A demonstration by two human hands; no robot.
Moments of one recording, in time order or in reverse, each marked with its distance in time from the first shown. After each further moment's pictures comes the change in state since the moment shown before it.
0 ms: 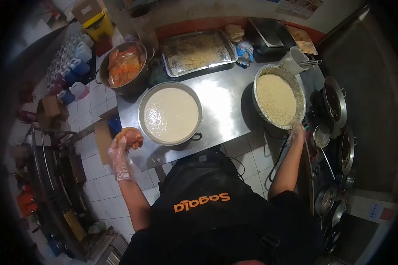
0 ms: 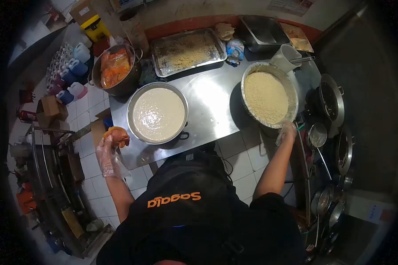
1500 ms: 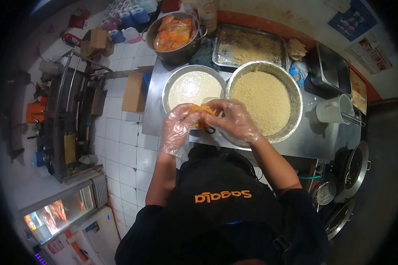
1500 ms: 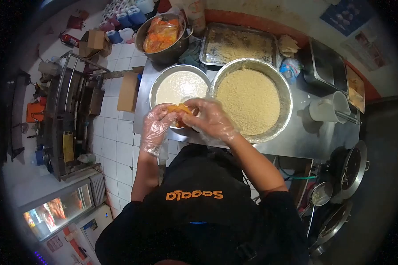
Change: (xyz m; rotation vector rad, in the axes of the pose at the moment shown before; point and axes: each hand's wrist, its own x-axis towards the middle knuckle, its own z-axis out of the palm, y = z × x) left_hand -0.064 -0.016 0.159 0.102 -0.067 0.012; right_hand -0.375 -0.205 0.149 -0.180 -1.751 -0.963
